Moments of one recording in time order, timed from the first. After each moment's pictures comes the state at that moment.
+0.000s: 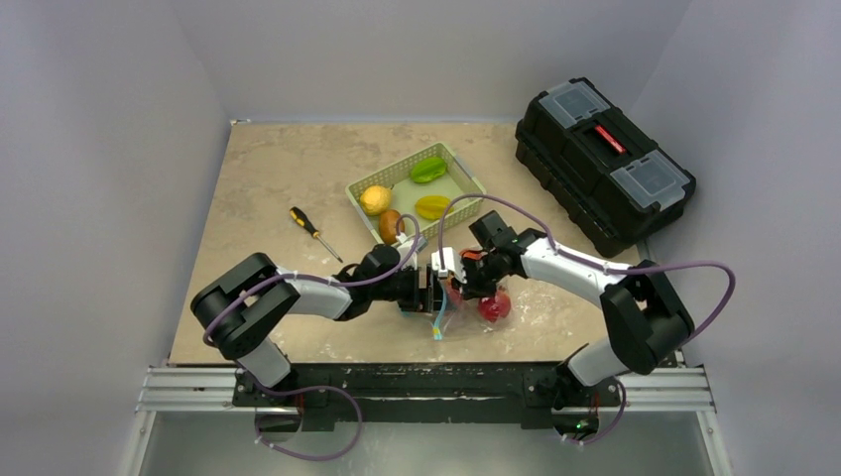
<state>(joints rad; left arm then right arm) -0.82 1.62 0.54 0.54 0.44 -0.86 0.63 1.48 0.85 -0.57 -0.50 -0.91</state>
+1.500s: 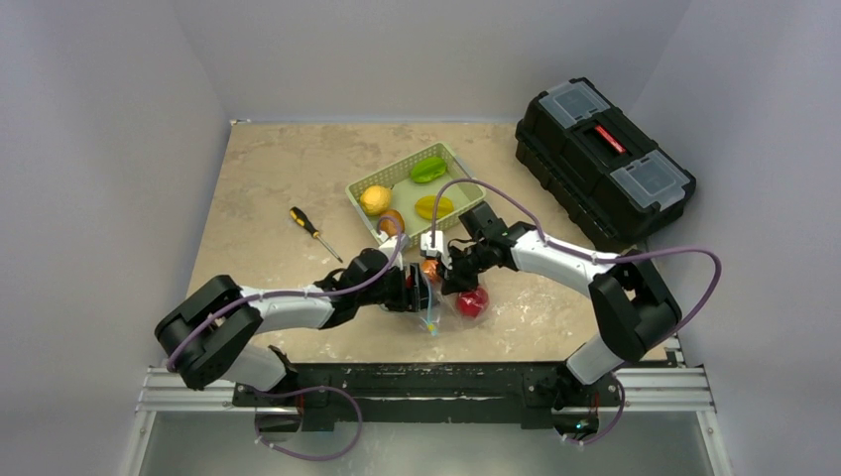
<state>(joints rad) -0.82 1.41 0.46 0.38 0.24 -0.81 0.63 1.57 0.94 -0.47 -0.64 -0.69</state>
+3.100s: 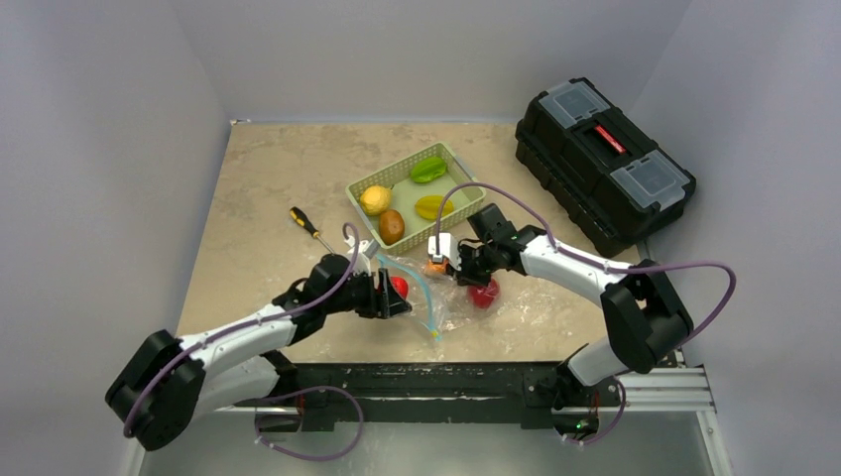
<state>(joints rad) -0.67 1.05 0.32 0.16 0.34 -0.72 0.62 1.50 0.89 -0.47 -0.44 -0.78</state>
